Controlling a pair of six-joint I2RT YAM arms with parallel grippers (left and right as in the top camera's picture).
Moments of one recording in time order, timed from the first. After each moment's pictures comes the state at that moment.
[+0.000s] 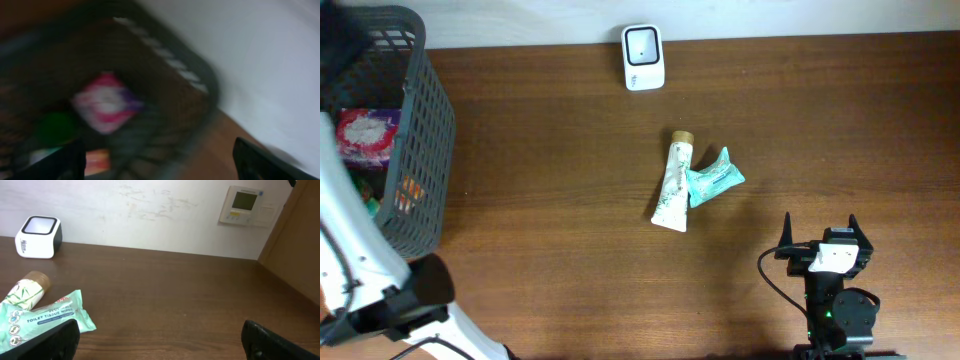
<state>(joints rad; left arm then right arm) 0.37 1.97 2.63 -1.36 -0.11 -0.41 -0.04 0.02 0.01 -0.07 0.11 -0.13</state>
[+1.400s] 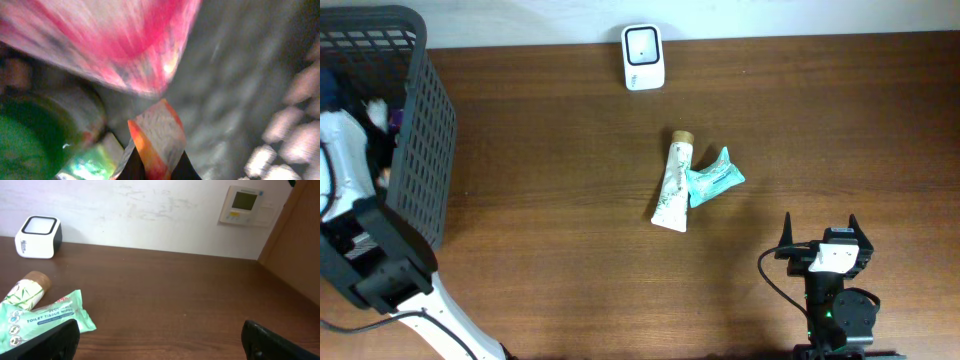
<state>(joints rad) 0.49 2.18 2.00 -1.12 -0.10 0.21 -0.04 0.02 0.01 -0.07 0.11 -0.14</state>
